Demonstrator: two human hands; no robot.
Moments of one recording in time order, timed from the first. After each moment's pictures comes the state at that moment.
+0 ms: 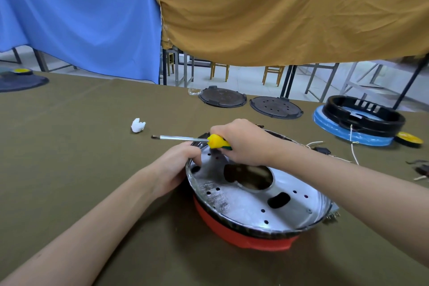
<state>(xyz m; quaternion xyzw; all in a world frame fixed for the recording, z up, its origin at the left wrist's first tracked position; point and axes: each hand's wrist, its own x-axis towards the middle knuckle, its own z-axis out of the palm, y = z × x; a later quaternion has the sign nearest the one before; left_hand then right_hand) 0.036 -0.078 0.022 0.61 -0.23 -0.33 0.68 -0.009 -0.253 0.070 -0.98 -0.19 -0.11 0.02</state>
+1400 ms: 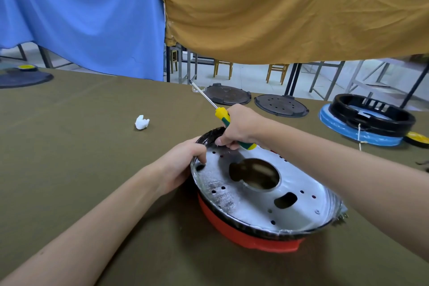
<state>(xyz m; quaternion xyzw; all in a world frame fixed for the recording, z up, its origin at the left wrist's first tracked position) 0.039 -0.079 0.022 0.62 -0.20 -0.34 0.68 0.027 -0.245 0.081 -0.96 0.09 0.00 0.27</state>
